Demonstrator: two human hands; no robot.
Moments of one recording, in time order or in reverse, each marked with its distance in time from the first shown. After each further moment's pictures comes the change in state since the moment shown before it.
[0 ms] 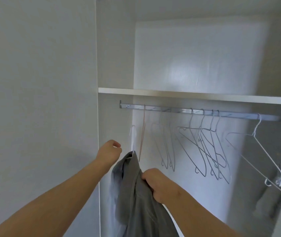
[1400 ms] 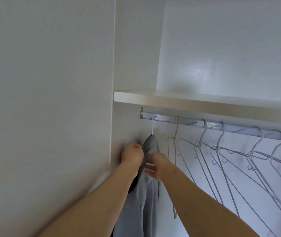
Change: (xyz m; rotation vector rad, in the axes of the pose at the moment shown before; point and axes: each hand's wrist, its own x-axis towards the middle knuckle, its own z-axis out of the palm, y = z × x) left_hand 0.242 -0.008 0.040 -0.327 0.077 -0.162; right_hand 0.272 -0.159 0.058 0.399 0.029 0.013
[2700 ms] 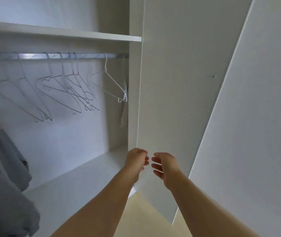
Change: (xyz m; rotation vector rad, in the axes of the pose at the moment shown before) left_hand -0.554 -0.105 0.057 0.207 -1.160 -0.154; right_hand -0.488 0.300 -0.279 0.383 1.007 -0.042
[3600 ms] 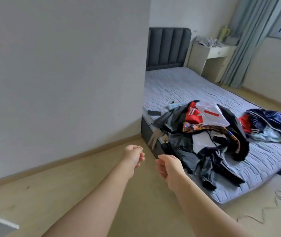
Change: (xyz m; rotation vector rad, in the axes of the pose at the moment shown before) left_hand -0.449 -0.170 0.411 0.477 -1.186 -0.040; right_hand -0.383 0.254 -0.491 0.678 1.208 0.053
